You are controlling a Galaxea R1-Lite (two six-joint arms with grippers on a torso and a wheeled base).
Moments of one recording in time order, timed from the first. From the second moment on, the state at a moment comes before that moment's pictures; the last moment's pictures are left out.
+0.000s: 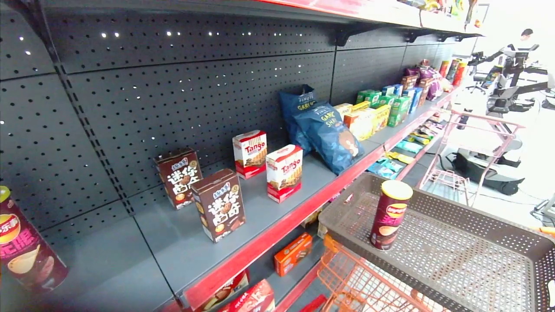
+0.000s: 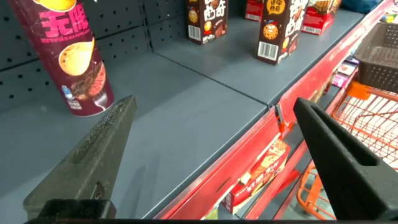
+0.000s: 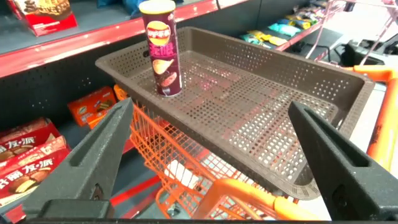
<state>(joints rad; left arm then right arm) 0.00 0.00 0.00 0.00 -0.01 0.01 0.00 0.00 0.00 0.00 0.01 -0.01</state>
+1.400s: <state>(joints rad) 0.00 0.00 0.00 0.00 -0.01 0.01 0.00 0.19 -0.34 0.17 0.05 0.03</state>
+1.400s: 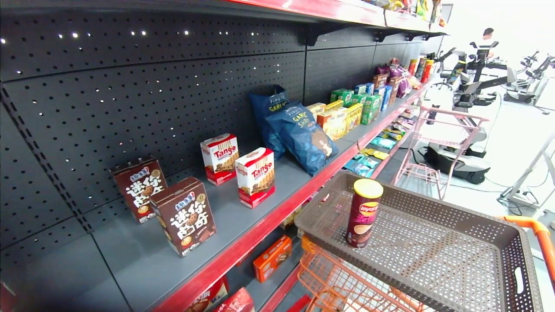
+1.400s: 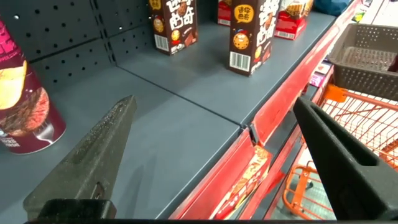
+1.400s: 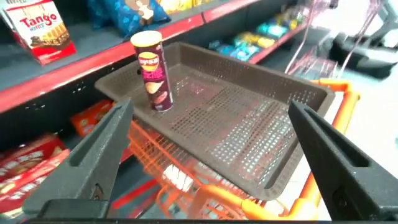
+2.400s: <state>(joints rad) 0.00 0.00 0.00 0.00 -0.01 0.01 0.17 1.34 -0.43 -0.58 0.20 -0.09</state>
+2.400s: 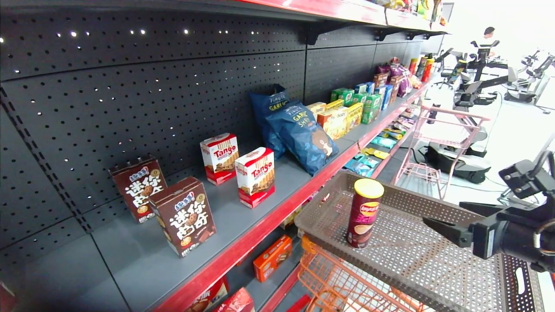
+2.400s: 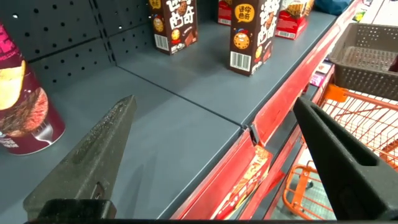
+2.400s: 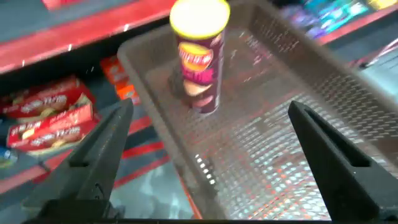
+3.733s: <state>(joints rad) 0.00 0.00 0.00 0.00 -0.01 0.01 0.23 2.07 -0.64 -1.21 0.25 -0.09</state>
